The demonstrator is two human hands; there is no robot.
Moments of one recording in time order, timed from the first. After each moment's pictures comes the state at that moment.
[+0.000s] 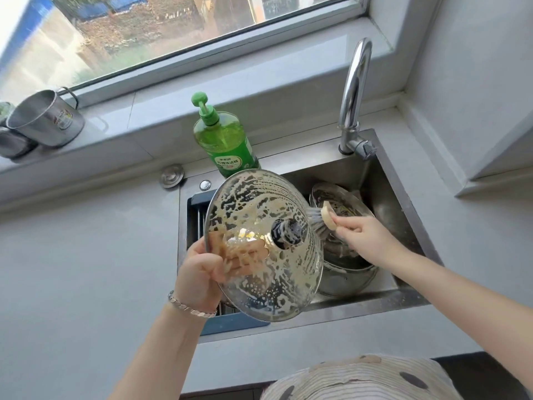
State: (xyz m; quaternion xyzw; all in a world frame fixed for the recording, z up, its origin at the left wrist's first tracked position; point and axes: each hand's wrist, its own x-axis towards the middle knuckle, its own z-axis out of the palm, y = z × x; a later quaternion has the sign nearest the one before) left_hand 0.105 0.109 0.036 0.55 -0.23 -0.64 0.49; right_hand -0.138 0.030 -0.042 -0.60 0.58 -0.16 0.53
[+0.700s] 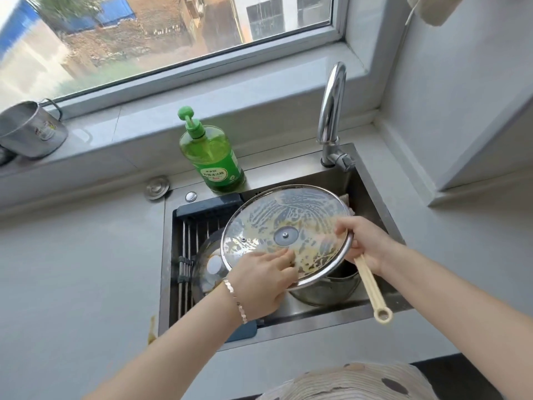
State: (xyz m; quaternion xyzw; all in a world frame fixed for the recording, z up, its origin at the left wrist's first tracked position) left_hand 0.058 0.091 -0.007 0.38 -0.92 -0.04 0.04; right_hand -0.148 0.019 -0.027 -0.16 0.56 -0.27 0.77
